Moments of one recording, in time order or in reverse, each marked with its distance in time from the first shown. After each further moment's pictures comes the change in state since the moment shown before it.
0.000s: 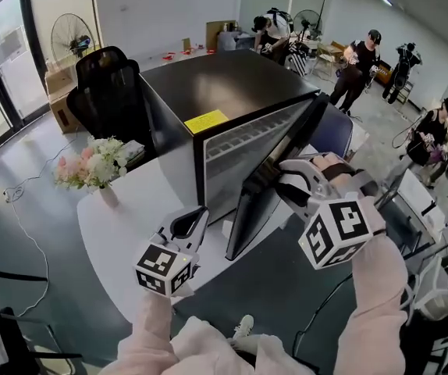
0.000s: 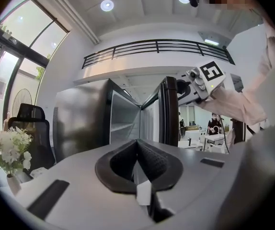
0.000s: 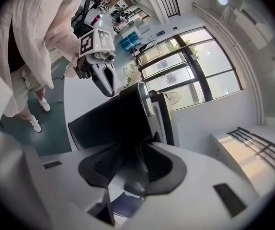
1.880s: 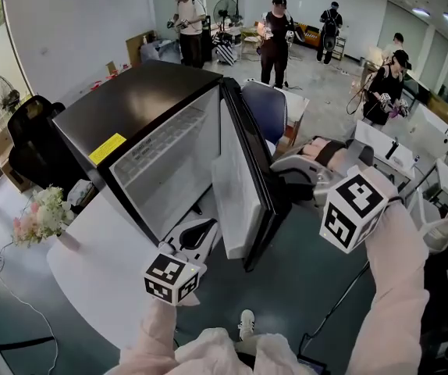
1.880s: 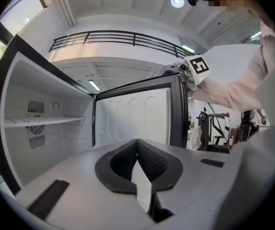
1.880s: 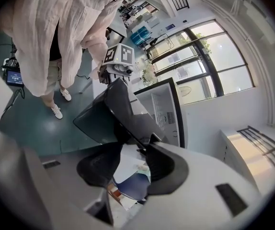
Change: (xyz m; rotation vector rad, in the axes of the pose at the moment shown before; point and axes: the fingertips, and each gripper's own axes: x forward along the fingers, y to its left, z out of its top) left arm 0.092 -0.146 -0.020 0.051 0.069 -0.404; right arm -0.097 0.058 -0.111 -0.052 0.077 0.140
